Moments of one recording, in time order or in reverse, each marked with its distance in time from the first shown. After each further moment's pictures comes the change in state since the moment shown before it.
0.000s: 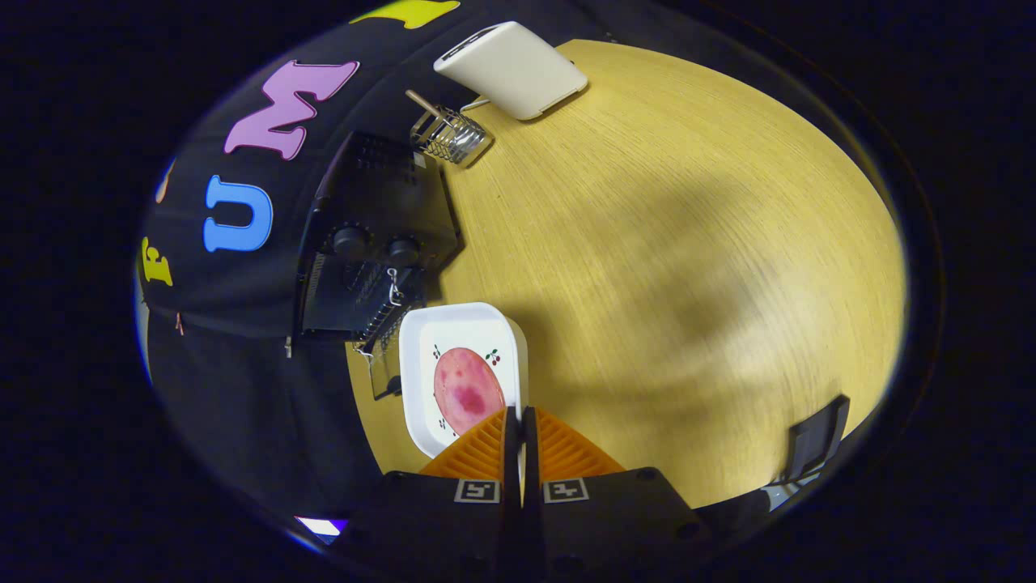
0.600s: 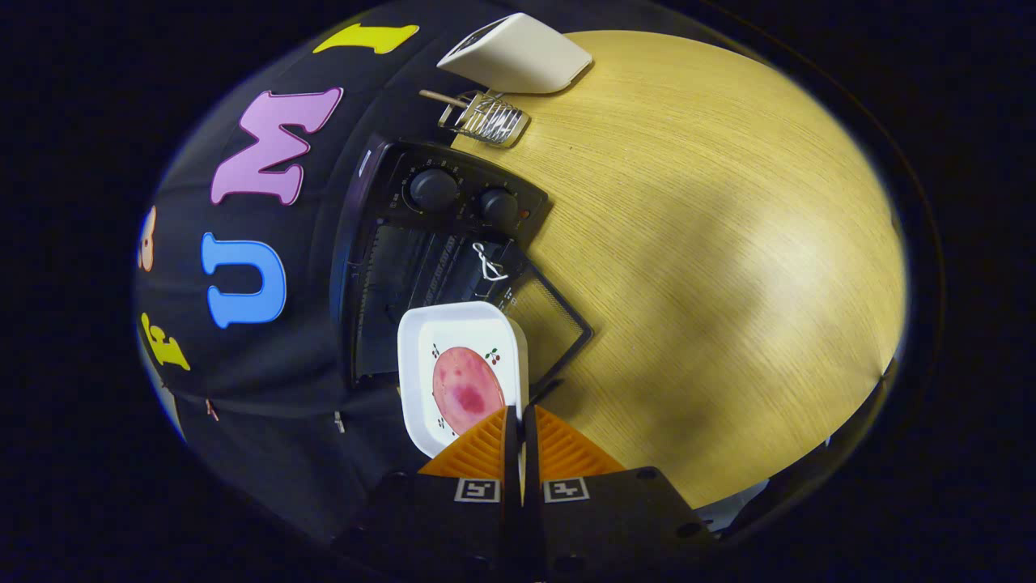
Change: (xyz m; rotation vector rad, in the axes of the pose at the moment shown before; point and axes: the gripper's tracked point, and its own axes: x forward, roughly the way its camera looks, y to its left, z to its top) arm 0.078 0.139 -0.048 0.311 -0.189 0.009
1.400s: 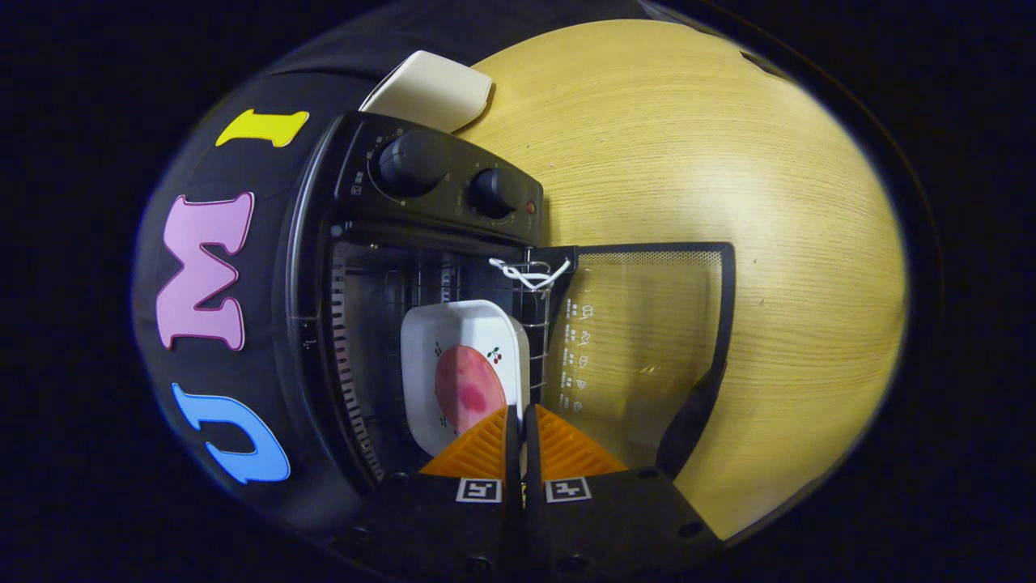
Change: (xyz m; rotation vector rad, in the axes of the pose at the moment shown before) arm 0.118 0.078 0.017 0.473 -0.348 -0.115
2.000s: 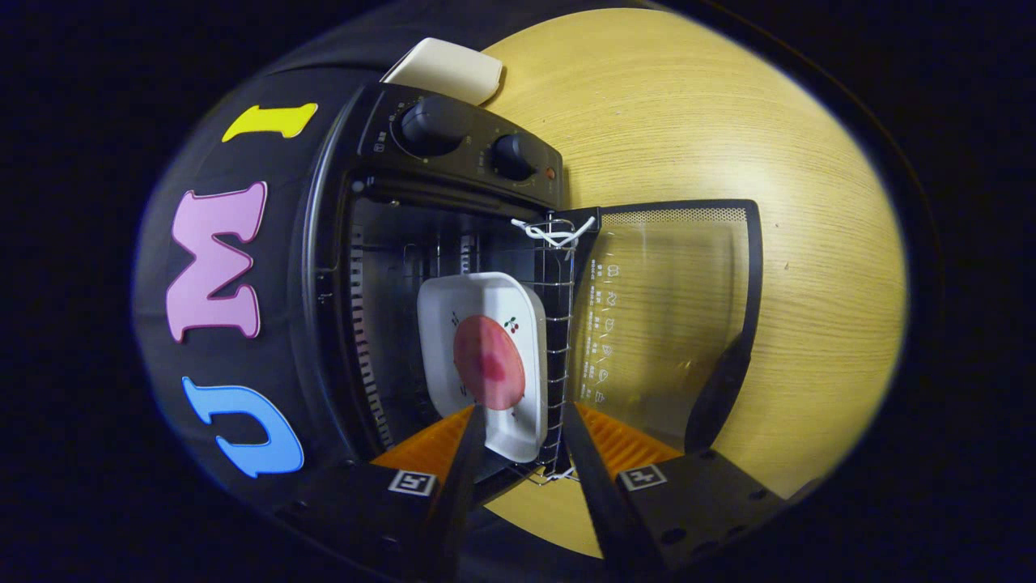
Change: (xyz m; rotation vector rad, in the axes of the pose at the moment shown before) arm -0.017 0.010 -0.024 -0.030 0.100 0.104
